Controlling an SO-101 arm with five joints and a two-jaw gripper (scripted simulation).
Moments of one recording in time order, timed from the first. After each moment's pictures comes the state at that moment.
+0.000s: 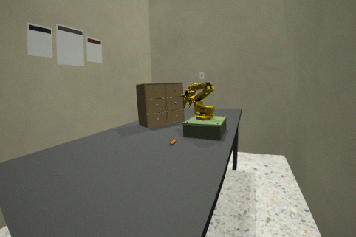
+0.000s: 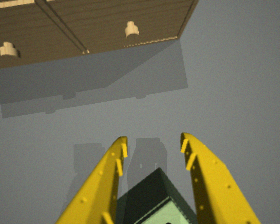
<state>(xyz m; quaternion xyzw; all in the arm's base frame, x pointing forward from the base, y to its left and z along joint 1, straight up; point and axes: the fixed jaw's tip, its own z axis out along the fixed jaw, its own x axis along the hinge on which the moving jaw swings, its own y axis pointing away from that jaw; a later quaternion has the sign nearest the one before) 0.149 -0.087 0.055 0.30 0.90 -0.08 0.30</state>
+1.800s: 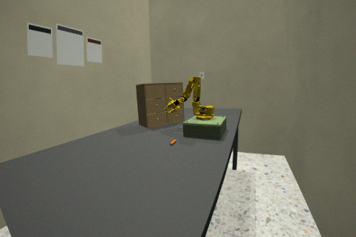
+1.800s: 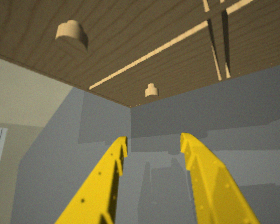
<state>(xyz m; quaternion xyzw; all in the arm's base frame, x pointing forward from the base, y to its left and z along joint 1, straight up) 0.256 -0.006 0.043 0.34 0.79 0.18 0.47</state>
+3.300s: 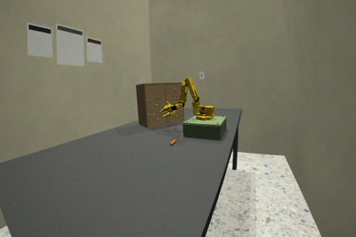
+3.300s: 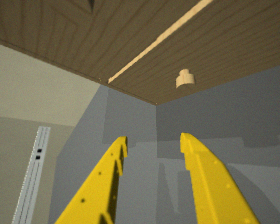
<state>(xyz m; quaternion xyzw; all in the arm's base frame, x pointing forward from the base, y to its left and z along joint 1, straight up) 0.278 0.021 0.029 0.35 0.75 0.27 0.50</state>
